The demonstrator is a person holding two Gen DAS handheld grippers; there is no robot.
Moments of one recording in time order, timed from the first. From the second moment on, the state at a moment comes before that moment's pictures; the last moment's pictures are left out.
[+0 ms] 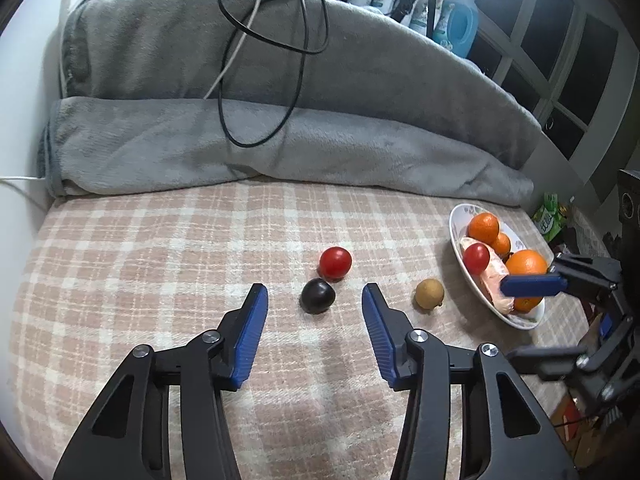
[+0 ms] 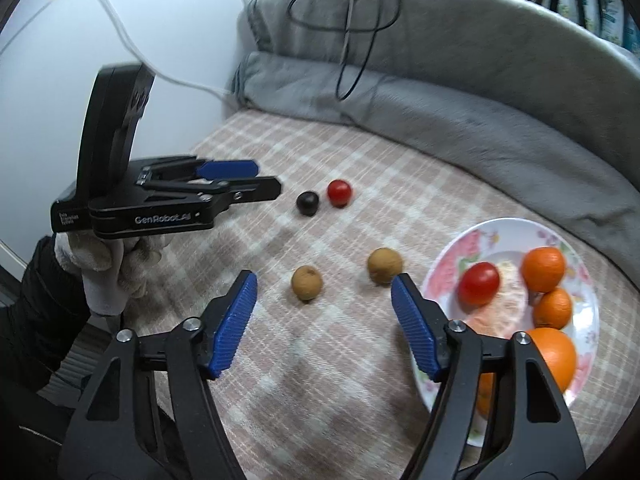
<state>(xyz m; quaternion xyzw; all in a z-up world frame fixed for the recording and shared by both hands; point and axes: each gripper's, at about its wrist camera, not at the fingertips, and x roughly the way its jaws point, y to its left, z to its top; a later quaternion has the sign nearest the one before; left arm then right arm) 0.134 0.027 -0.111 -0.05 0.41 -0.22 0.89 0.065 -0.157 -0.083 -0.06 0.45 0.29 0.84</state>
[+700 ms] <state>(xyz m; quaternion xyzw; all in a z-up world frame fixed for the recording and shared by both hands) 0.157 0.007 -0.129 -0.02 0.43 -0.23 0.87 0.085 -0.127 -0.122 -0.08 0.50 0.30 0.81</state>
